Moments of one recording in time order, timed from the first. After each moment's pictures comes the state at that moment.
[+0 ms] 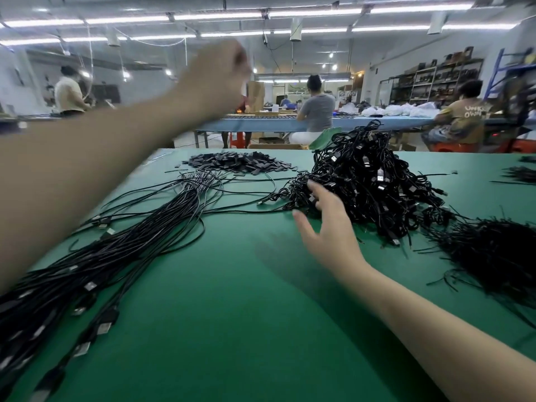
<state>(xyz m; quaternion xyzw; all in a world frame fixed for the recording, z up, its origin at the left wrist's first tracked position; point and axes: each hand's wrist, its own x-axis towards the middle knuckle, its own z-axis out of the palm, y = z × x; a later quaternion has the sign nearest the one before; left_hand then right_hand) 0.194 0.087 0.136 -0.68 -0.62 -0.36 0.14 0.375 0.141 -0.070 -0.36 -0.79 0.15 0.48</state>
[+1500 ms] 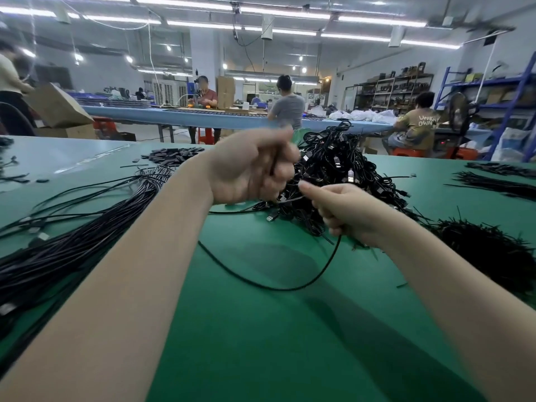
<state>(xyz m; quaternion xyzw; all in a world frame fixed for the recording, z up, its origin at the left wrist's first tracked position) 0.239 0.111 0.054 -0.60 -0.36 -0.38 -0.60 0.427 0.155 0.000 -0.43 -0.71 0.46 0.30</state>
